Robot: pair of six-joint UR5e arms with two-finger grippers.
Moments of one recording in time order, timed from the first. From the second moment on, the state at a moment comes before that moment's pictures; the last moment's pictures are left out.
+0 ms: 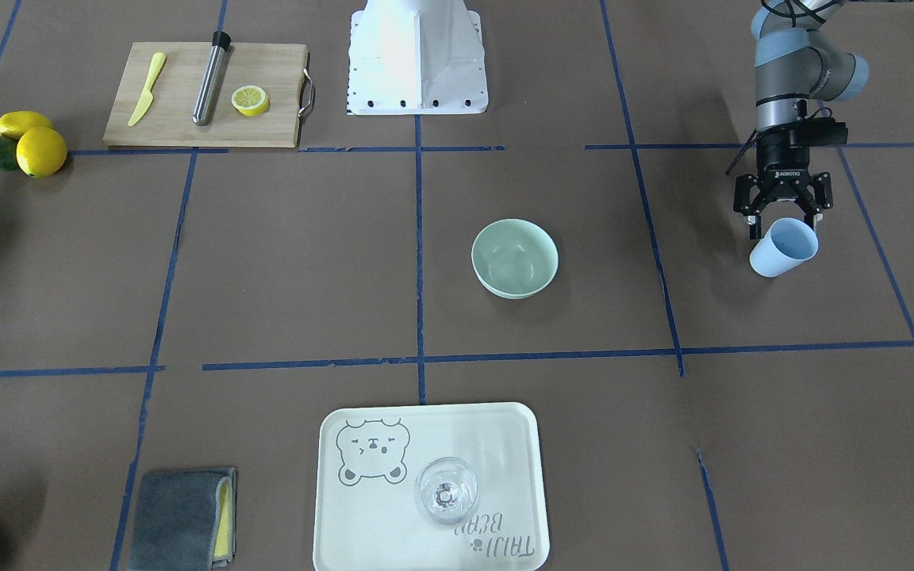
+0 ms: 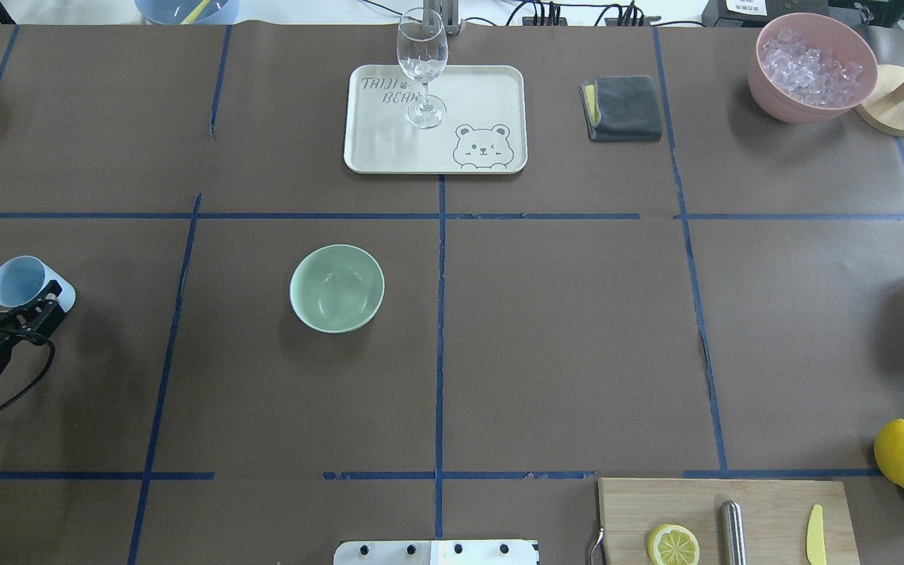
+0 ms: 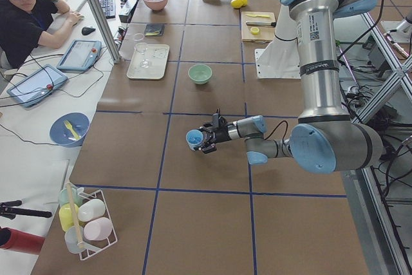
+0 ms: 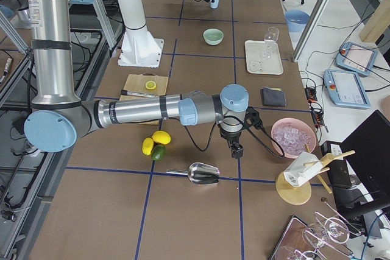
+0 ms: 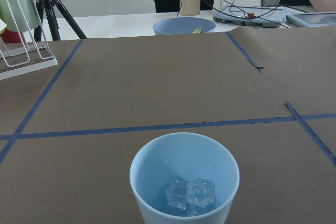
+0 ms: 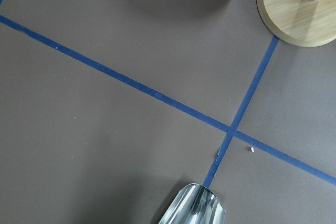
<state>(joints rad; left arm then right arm) -0.32 -1.34 -1.51 -2.91 -0.67 -1.25 1.49 -1.56 1.71 -1.54 2.34 -0.26</state>
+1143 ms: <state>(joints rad) -0.34 -1.44 -1.39 -2.91 -0.67 -1.28 1.50 -1.55 1.71 -1.54 2.34 -0.26</state>
